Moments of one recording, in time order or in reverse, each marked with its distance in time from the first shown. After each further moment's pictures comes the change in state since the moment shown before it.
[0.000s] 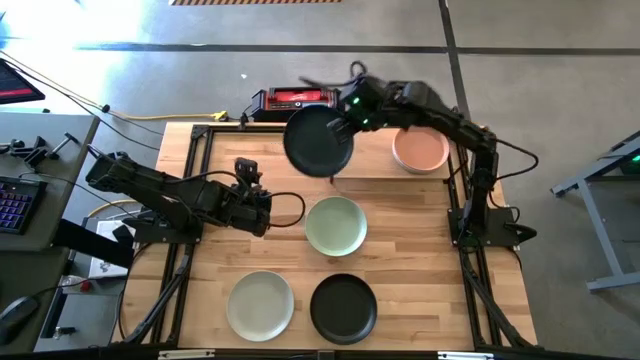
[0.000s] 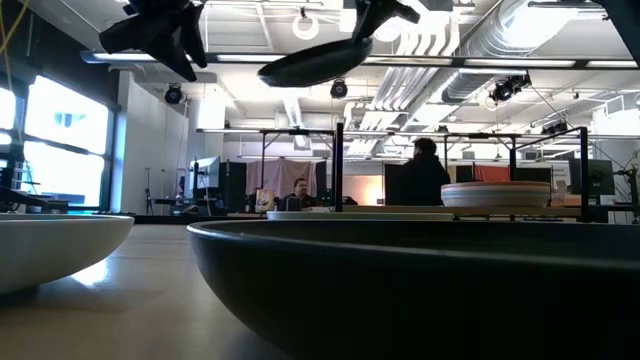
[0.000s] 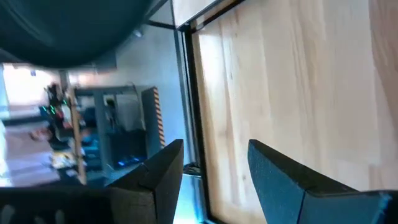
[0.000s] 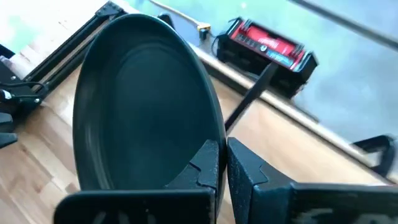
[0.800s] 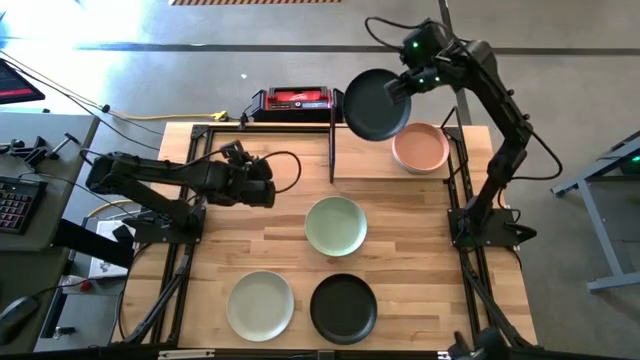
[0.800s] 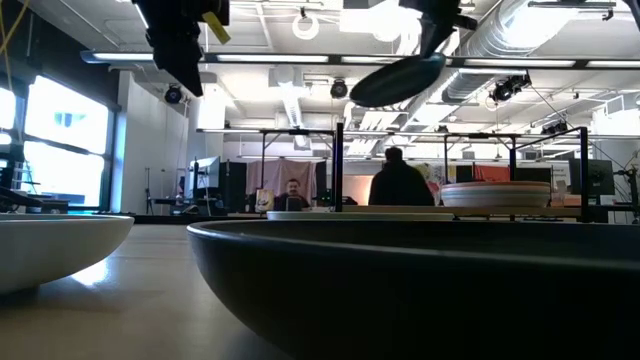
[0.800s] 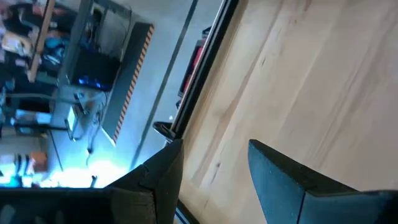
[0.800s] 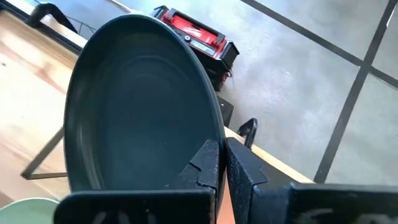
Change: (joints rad) left arm 0.212 0.000 0.000 0.001 0.029 -0.383; right arm -0.412 -0.150 -0.031 -0.161 -0.070 -0.329
